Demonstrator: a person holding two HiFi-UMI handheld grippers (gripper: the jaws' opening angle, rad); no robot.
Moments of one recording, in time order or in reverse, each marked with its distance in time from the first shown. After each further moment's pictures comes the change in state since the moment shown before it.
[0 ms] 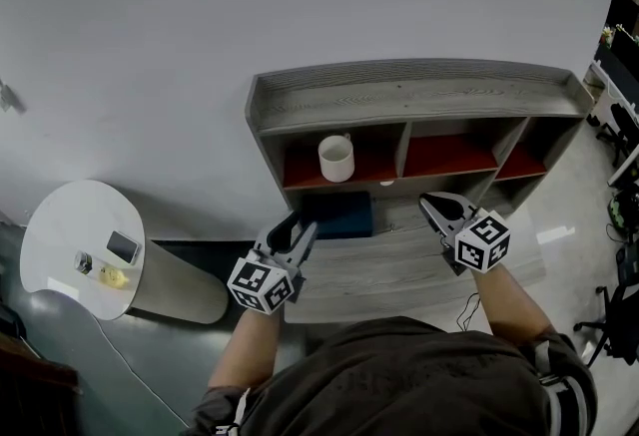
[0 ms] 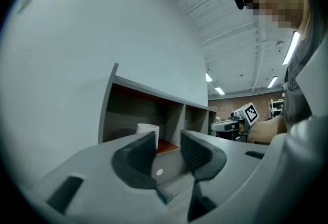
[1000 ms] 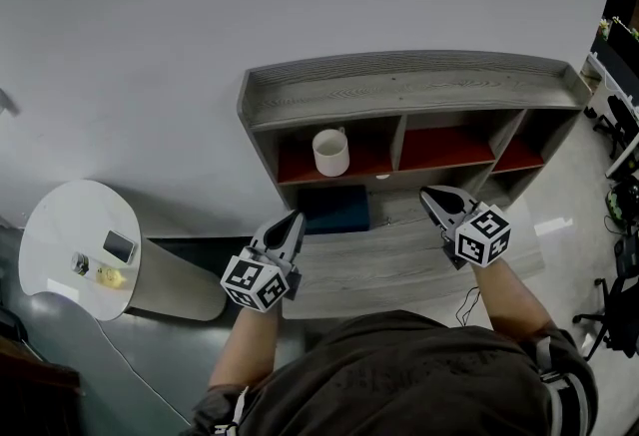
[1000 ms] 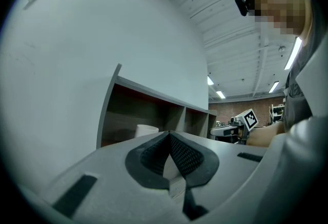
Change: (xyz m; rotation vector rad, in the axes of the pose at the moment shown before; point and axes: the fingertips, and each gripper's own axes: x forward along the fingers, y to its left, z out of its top) left arm -0.001 0.001 0.004 -0.041 -0.025 0.008; right arm -0.005 -0.010 -0.005 0.009 0.000 -0.025
